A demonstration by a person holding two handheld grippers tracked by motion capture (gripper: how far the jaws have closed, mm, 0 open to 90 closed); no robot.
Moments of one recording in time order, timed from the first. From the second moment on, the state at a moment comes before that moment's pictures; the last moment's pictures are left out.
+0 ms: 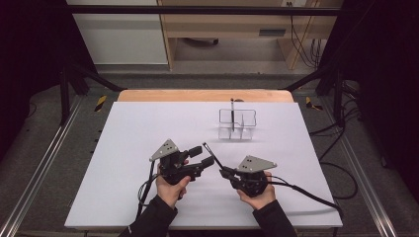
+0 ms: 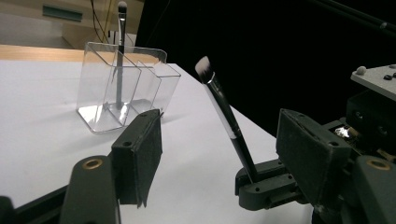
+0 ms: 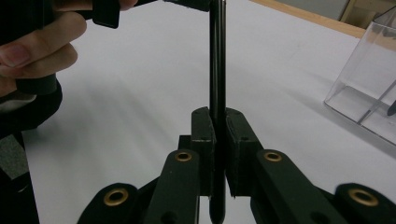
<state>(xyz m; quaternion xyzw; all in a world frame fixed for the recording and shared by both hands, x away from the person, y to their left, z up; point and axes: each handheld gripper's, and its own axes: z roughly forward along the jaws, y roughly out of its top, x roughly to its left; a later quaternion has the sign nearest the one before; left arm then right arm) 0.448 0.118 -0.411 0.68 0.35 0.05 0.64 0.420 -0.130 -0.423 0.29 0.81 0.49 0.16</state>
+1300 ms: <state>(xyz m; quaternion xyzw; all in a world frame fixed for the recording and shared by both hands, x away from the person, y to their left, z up) 0.445 0.116 -0.415 0.64 0.37 0.03 0.67 0.420 -0.121 -0.428 0.29 0.80 0.50 0.14</state>
